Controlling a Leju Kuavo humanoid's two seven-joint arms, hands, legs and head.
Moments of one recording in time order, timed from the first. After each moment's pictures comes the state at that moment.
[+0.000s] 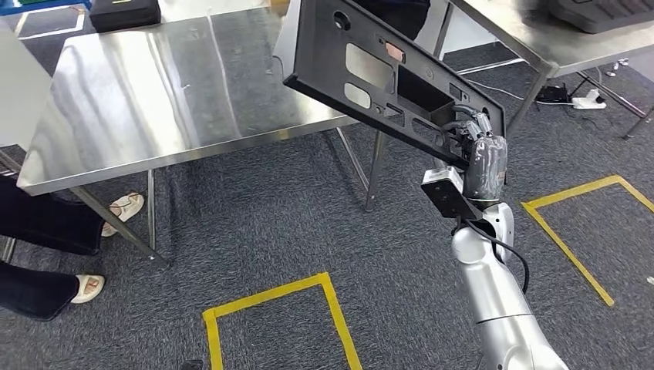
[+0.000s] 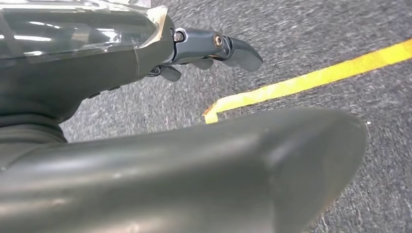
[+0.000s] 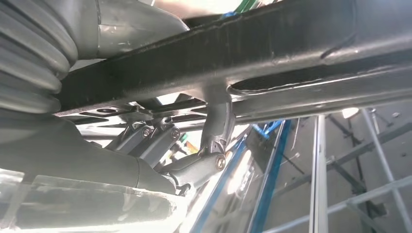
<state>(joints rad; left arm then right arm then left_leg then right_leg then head) -0.17 -0.19 0.94 -0.21 -0.88 0.29 -0.25 -0.50 -0.06 0.12 -1.20 0.68 -0.53 -0.37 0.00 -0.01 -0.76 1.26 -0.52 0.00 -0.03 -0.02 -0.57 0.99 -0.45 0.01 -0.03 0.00</state>
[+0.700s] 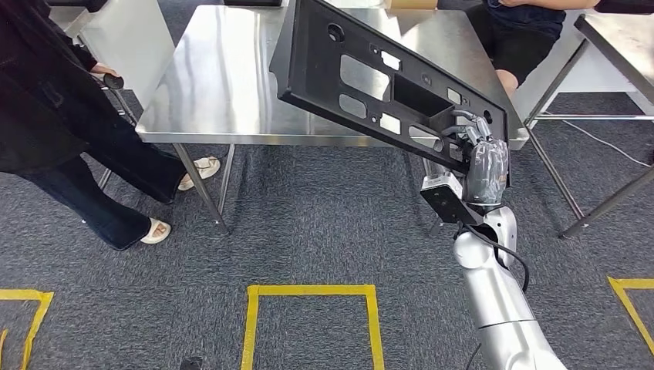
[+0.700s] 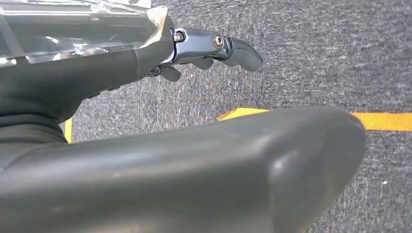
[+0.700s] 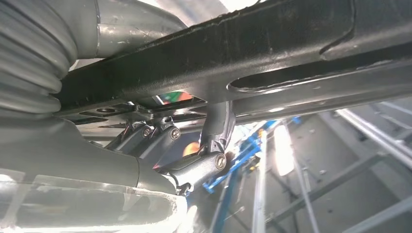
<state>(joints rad) -0.17 -0.19 0.94 -0.21 -0.88 0.29 -0.26 -0.50 -0.07 0.13 -1.21 0.68 -0.52 -0.38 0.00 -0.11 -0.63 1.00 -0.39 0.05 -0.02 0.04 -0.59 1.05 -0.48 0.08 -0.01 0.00</state>
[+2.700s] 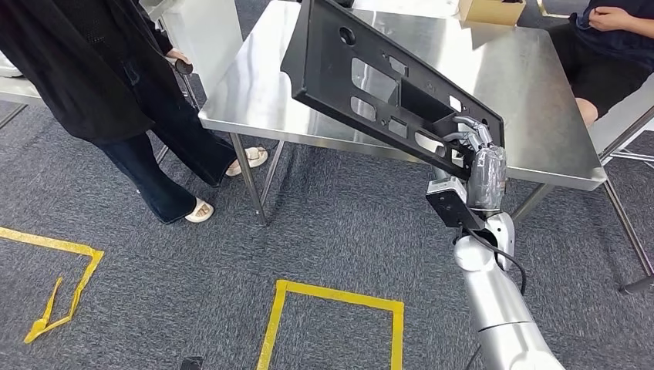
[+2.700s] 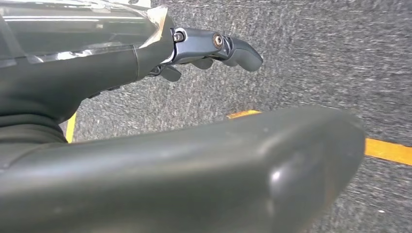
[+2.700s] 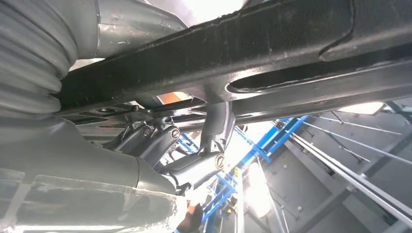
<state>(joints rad) -0.17 -0.18 0.94 -0.21 -0.87 0.26 -0.26 -0.49 -0.07 0.12 -1.16 0.61 -0.53 -0.42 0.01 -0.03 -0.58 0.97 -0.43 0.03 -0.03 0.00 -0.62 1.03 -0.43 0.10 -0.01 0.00</state>
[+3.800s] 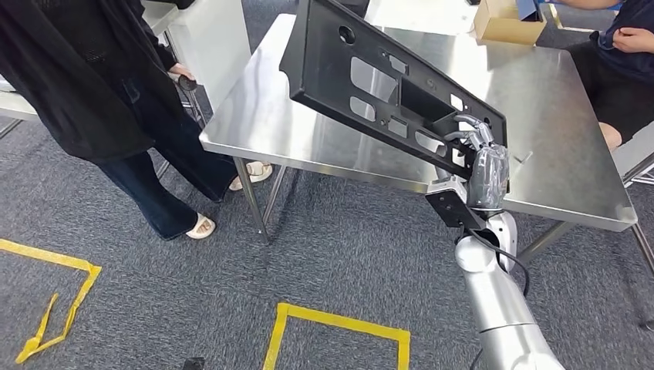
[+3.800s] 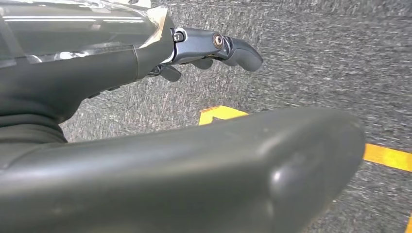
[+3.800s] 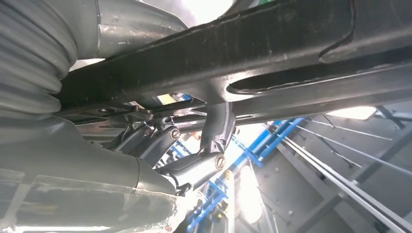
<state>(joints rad) -0.17 -0.19 0.94 -0.21 -0.87 0.26 -0.26 -0.49 -0.06 0.12 -1.19 0.64 -0.52 -0.40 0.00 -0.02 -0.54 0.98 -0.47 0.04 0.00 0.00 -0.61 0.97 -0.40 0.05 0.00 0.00</state>
